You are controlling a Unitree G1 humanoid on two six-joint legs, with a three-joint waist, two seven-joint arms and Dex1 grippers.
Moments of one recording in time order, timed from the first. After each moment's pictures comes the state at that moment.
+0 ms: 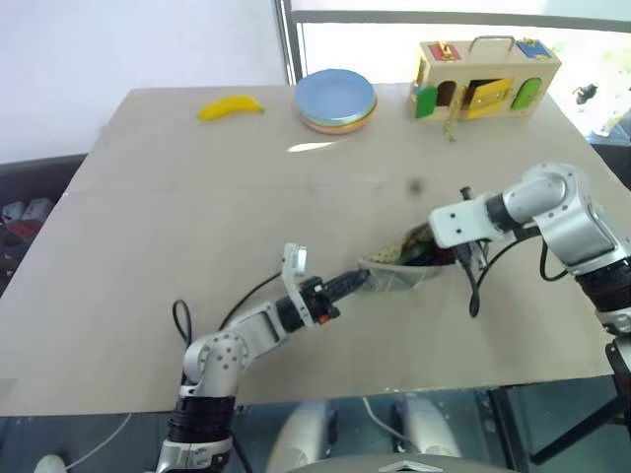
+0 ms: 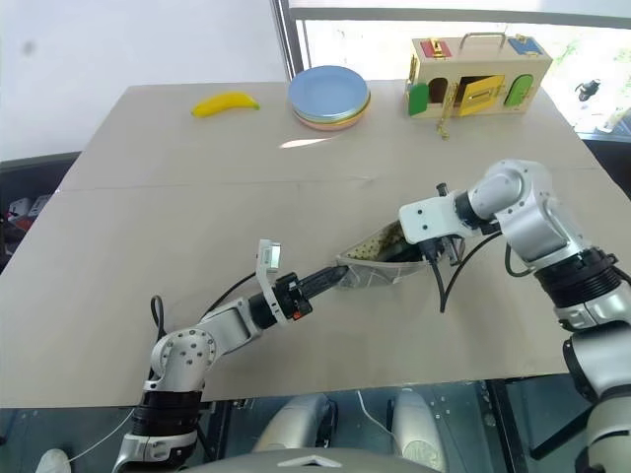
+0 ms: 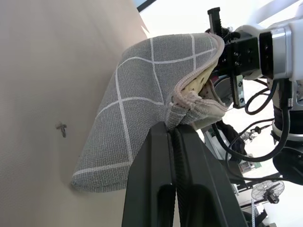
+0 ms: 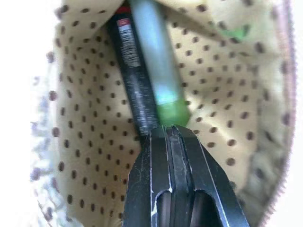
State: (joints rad) left arm -0.14 0.21 0.04 -0.18 -0.97 0.89 -0.56; right arm -0.81 -0.80 0.42 0.08 -0.21 0.10 1.43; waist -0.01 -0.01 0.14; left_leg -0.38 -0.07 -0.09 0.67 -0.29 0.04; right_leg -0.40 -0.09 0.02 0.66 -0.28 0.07
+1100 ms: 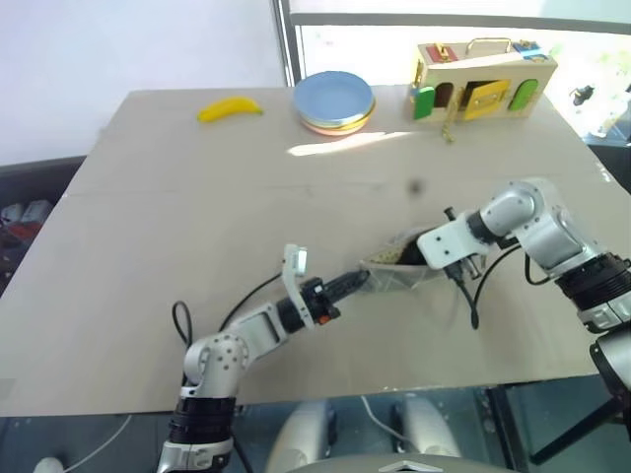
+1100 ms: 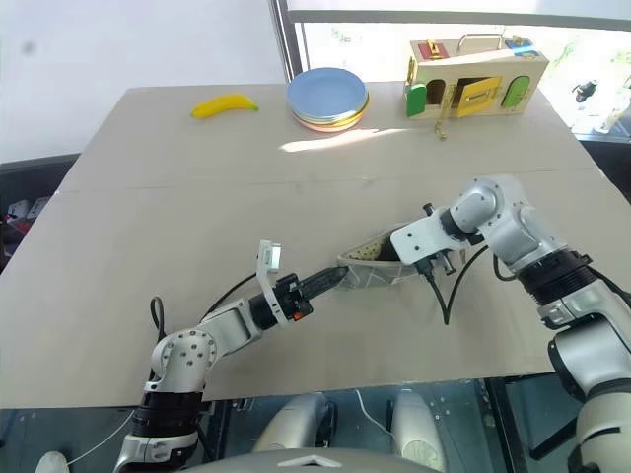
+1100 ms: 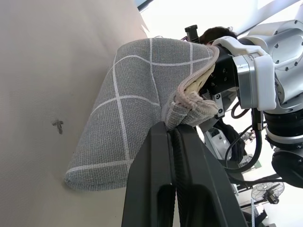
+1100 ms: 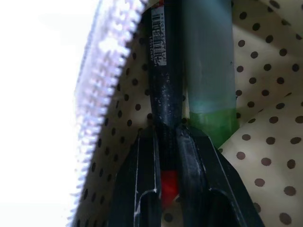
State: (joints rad) left arm -0.14 0.21 0.04 -0.18 -0.97 0.90 -0.55; right arm -0.85 -0.74 0.51 0.24 -0.29 -0.09 1.44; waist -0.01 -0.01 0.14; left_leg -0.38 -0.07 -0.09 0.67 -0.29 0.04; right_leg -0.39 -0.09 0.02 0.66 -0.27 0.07
